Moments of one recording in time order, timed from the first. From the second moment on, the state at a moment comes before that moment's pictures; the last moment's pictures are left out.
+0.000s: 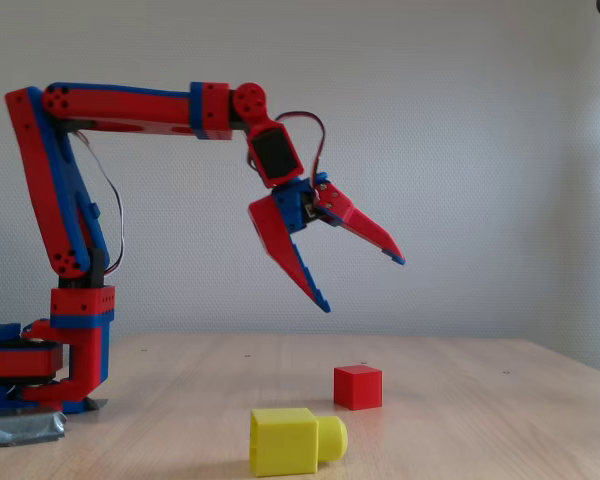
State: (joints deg) arm -0.3 108.9 107.8 60.6 -5.6
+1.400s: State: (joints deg) arm -10.0 67.5 68.1 88.2 -8.1
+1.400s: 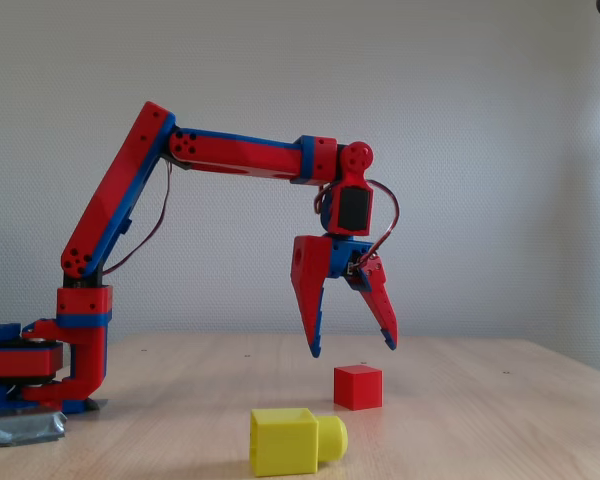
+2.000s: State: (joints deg) arm -12.3 67.5 74.7 83.0 -8.5
